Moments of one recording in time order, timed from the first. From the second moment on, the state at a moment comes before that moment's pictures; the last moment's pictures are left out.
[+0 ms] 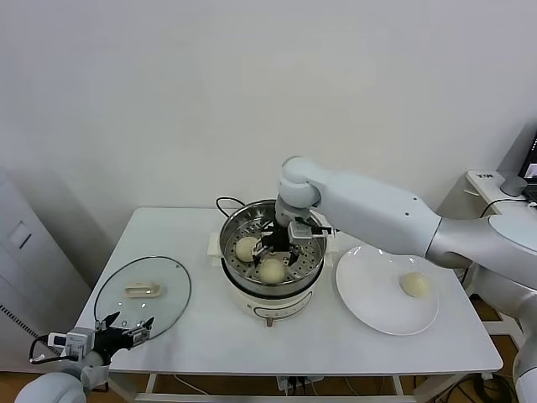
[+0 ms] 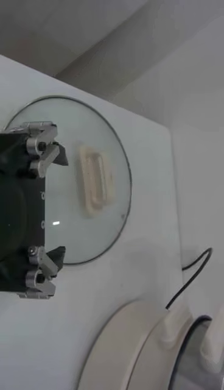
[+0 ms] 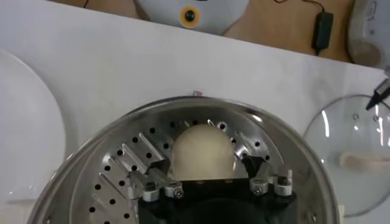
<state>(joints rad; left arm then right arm) 1.52 -0.91 -0.58 -1.97 -0.60 0.51 -0.11 0.36 1.15 -0.95 1.27 -0.28 0.82 -1.24</state>
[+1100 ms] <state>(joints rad) 1.52 -0.91 -0.57 -1.98 -0.60 0.51 -0.11 0.47 0.75 -1.10 0.90 0.10 0.37 -1.31</state>
